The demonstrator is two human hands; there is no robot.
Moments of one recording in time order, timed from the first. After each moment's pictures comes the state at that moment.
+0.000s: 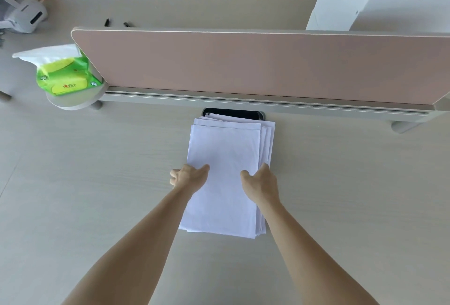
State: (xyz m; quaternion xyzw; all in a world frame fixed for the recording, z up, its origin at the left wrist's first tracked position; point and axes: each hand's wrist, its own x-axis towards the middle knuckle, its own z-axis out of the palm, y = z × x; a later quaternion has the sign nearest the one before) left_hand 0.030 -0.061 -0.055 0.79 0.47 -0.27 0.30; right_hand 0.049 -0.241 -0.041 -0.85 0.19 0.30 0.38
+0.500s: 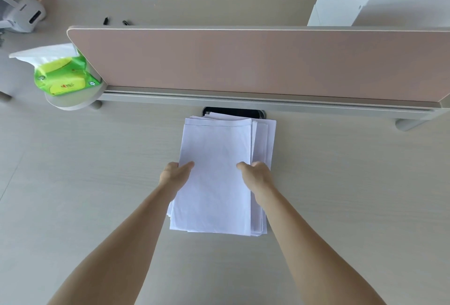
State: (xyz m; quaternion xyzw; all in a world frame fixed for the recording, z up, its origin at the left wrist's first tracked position) left_hand 0.022 -0.020 -0.058 0.76 0.47 -0.20 0.40; right_hand 0.067 -0.231 -0.046 -0.77 0.24 0.36 0.48
